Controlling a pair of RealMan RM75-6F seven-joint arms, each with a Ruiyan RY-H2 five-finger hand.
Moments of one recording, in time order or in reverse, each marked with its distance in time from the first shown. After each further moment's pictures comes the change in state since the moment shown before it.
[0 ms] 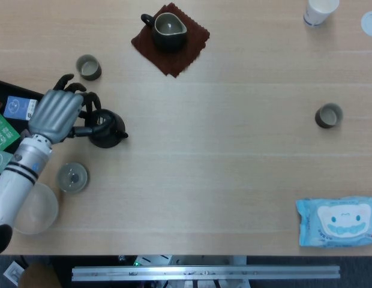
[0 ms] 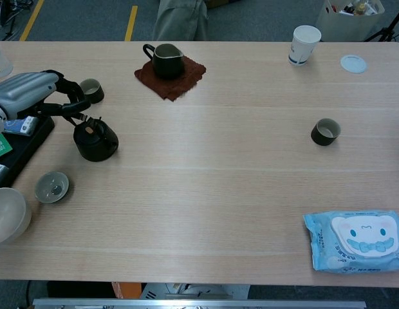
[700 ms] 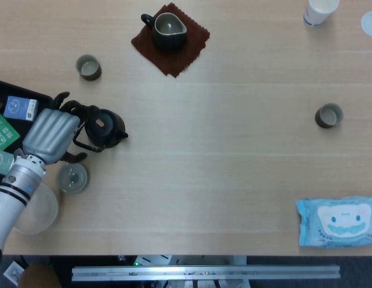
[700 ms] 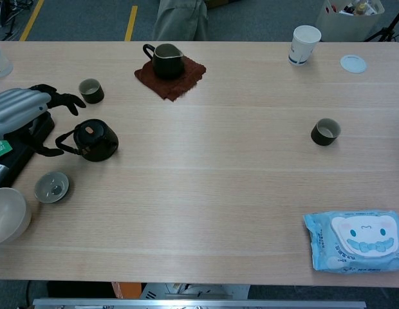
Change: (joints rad) left arm 0.054 0.044 0.066 -0.075 0.079 0.051 0.090; right arm -0.014 0.005 -0.004 -0.003 -0.012 0.022 0.010
